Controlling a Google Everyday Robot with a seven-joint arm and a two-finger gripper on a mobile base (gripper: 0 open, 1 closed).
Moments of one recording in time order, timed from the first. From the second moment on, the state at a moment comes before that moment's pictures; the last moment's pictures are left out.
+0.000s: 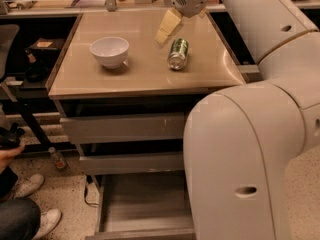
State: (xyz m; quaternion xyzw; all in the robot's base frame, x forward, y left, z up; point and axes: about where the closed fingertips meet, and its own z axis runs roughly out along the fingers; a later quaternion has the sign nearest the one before) arm 0.741 -0.078 0.929 -0.39 0.90 0.01 0.18
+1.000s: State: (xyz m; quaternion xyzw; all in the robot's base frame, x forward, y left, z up) arm 0.767 -0.092 0.914 -0.36 0.91 0.01 0.19
